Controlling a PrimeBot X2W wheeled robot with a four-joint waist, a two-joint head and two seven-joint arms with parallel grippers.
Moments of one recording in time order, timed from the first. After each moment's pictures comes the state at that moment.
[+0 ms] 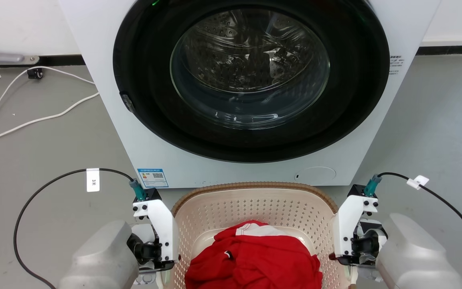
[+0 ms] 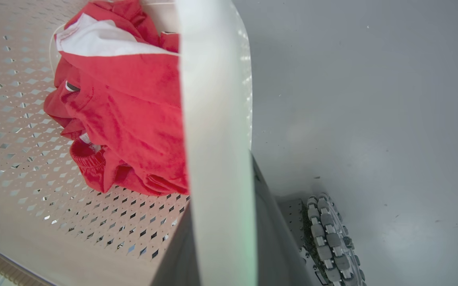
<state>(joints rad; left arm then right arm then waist) -0.74 0.20 -0.95 1.17 -1.26 -0.13 0.65 -0.72 -0.06 0.33 1.29 0.61 0.13 0.72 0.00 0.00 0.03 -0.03</state>
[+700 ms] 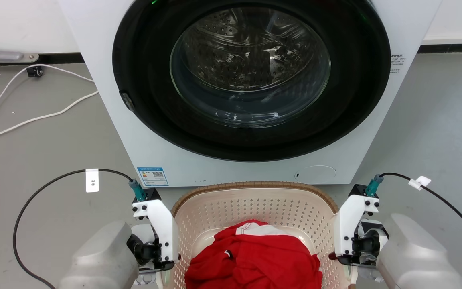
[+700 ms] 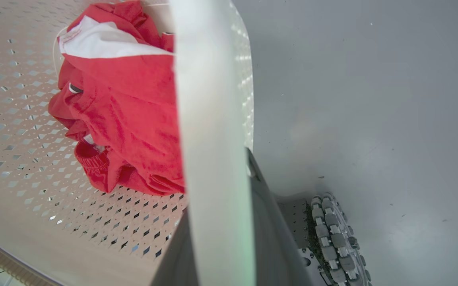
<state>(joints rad) -0.74 0.20 -0.97 1.17 -1.27 -0.13 0.63 -0.72 -0.06 0.31 1.29 0.61 0.13 0.72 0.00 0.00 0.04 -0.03</state>
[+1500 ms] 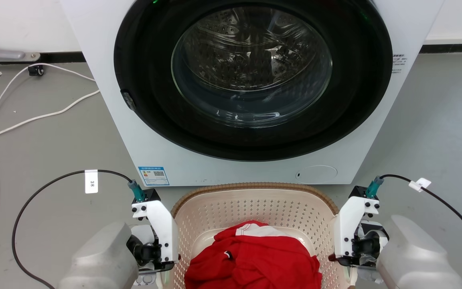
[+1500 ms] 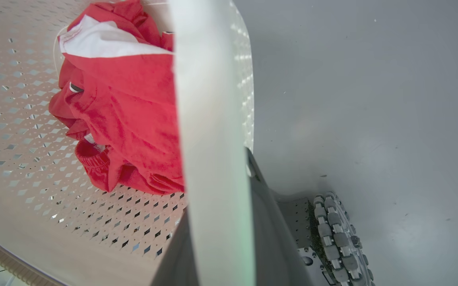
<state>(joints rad) -0.74 0.20 -0.99 1.18 -1.30 -0.13 0.62 -0.71 -0.06 0.31 1.29 0.62 0.13 0.72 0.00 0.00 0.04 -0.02</state>
